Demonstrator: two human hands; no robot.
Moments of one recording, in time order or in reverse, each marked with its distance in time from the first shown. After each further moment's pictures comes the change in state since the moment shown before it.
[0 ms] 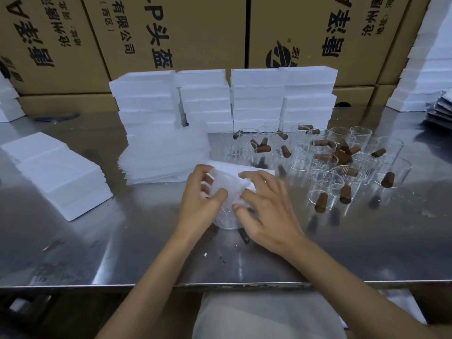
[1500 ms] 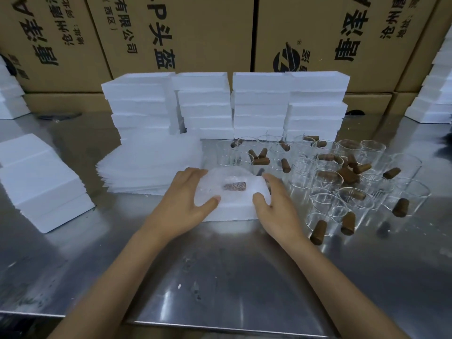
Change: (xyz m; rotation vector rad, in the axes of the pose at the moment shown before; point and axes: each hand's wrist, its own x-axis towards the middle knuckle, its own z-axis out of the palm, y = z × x) left_hand 0.062 -0.030 -0.008 0.704 -0.175 0.318; right_hand 0.036 0.080 0.021 0.416 -0.008 0.523
